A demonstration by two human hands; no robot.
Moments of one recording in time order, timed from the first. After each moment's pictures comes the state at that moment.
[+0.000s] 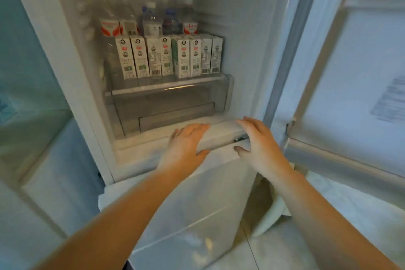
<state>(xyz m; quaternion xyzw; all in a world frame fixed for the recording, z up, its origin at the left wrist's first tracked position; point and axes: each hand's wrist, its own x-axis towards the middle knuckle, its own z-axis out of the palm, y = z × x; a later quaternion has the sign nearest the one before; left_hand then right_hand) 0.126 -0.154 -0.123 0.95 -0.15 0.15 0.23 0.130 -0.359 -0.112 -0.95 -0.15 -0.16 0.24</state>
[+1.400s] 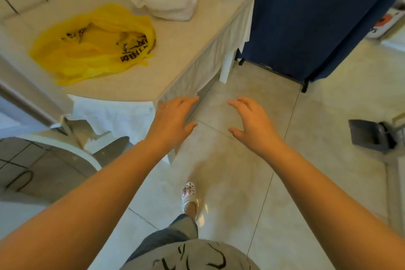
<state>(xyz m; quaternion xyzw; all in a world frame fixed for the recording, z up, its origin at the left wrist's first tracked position) -0.055 -0.903 -0.269 0.82 -0.53 -0.06 0.23 -0.225 -1.039 -0.252 -0.94 0.29 -0.06 0.18</state>
